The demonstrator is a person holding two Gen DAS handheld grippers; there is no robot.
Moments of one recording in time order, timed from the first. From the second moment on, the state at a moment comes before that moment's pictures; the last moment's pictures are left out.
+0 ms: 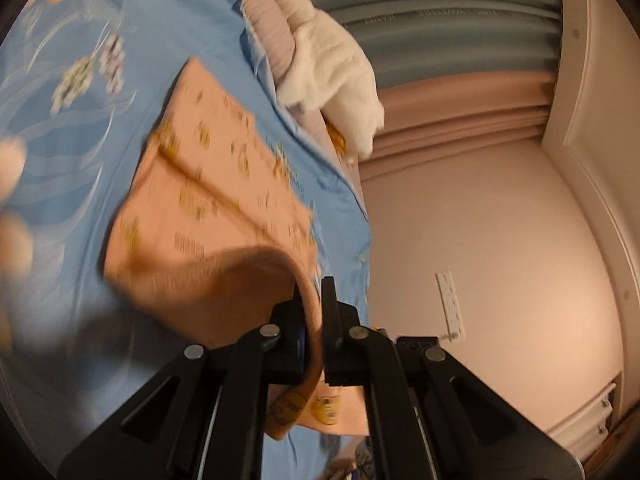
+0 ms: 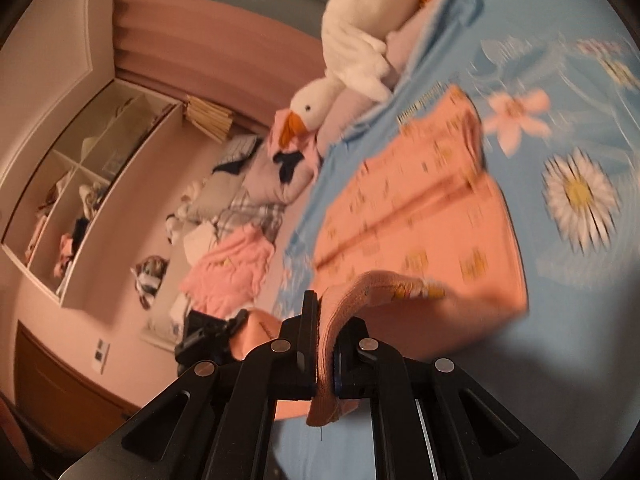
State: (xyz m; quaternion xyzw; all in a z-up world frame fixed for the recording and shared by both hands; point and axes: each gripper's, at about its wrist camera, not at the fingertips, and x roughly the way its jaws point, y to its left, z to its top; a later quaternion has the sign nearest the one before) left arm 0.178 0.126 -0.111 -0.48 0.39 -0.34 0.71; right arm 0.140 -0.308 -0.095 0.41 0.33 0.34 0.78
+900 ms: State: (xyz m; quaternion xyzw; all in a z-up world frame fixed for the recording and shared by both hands) left arm 0.398 0.123 -0.166 -0.42 0.44 -0.14 0.78; right arm 0.351 -0.349 -0.153 0.47 0.41 0.16 0.77
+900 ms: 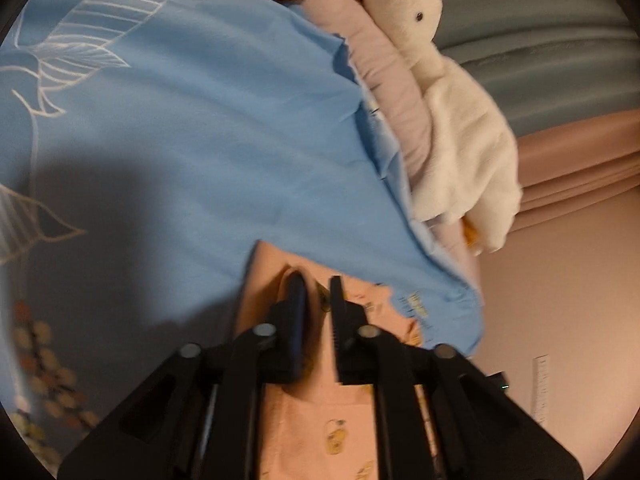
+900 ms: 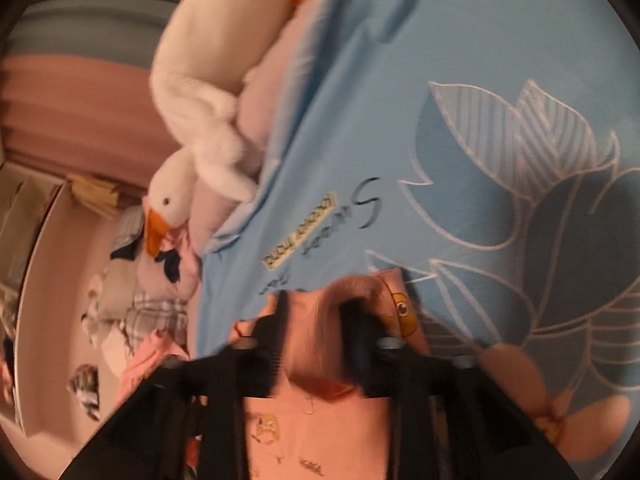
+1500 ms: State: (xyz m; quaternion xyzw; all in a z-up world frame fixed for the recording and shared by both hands) left arm 0.331 0.024 -0.152 -0.10 0.51 -0.21 0.83; right arm 0.300 -0.232 -0.116 0.05 0.48 0.19 0.85
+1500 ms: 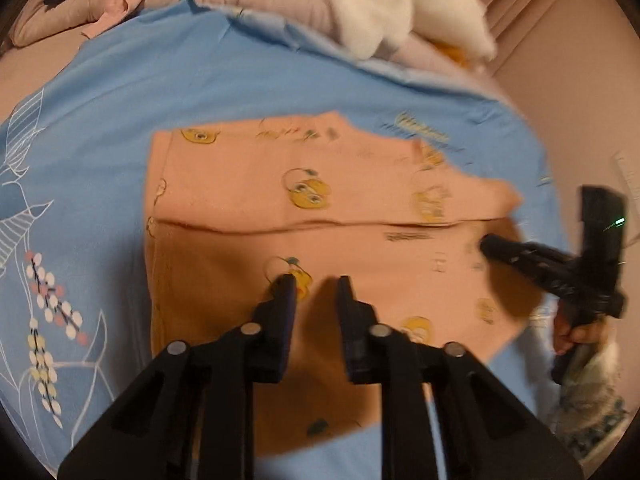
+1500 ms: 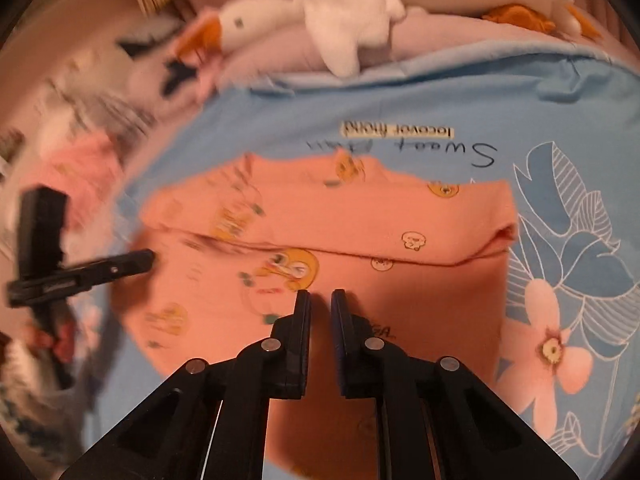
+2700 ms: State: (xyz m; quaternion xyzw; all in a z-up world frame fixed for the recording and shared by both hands) left arm 0.246 0.073 -0.146 -0.08 0.50 -0.22 0.83; right arm 0.215 -0.257 -0.116 -0.10 0.51 0.10 0.85
